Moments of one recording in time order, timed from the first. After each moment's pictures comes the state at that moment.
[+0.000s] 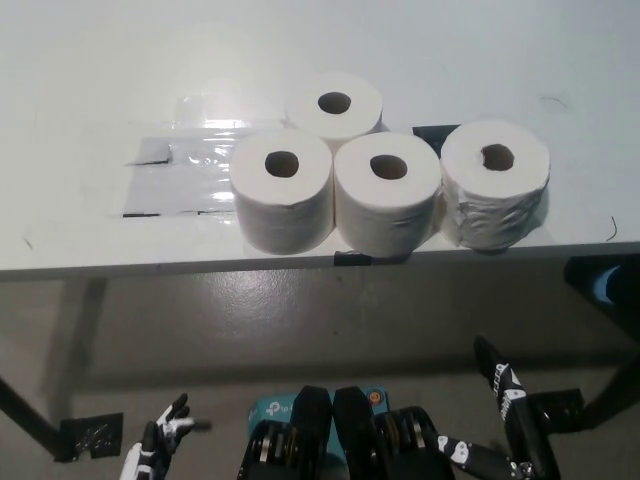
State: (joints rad) left_arm 0.21 0.07 -0.02 0.08 -0.05 -0.28 -0.06; right_arm 0.05 -0.05 0.12 0.21 -0.11 -0.39 -0.01
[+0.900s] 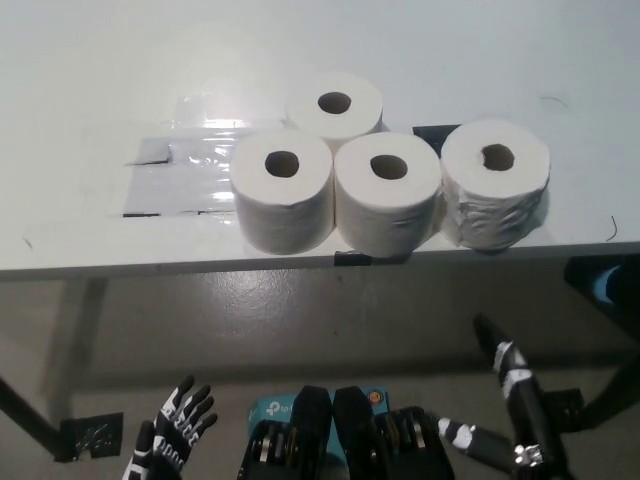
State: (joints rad) left_arm 0.20 0.12 -0.05 0.05 -0.24 -0.29 -0.22; right_arm 0.05 -0.06 0.11 0.06 -0.10 -0.40 0.00
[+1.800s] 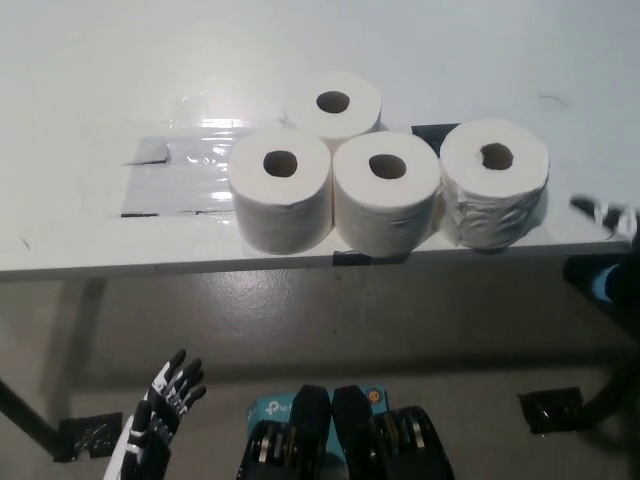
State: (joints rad) left_arm 0.15 0.12 -0.01 0.01 -0.16 -0.30 -0.22; right_arm -0.40 -0.42 -0.08 -0.28 -0.11 0.07 0.09
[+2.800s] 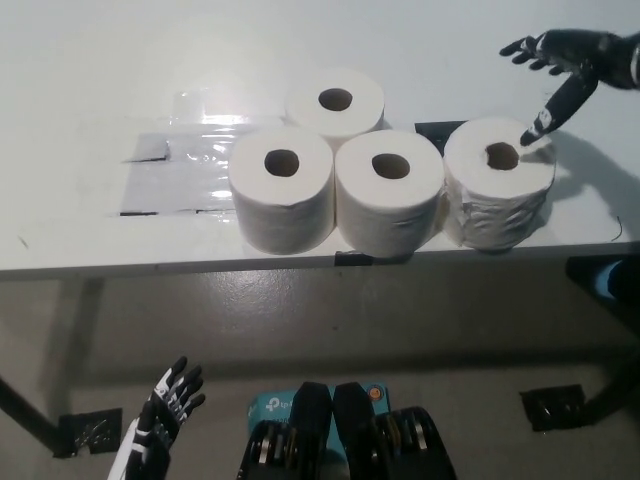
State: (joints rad) left_arm 0.14 0.12 0.00 0.08 -0.14 -0.30 -0.22; right_arm -1.24 -0.56 0.57 0.74 -0.23 0.35 0.68
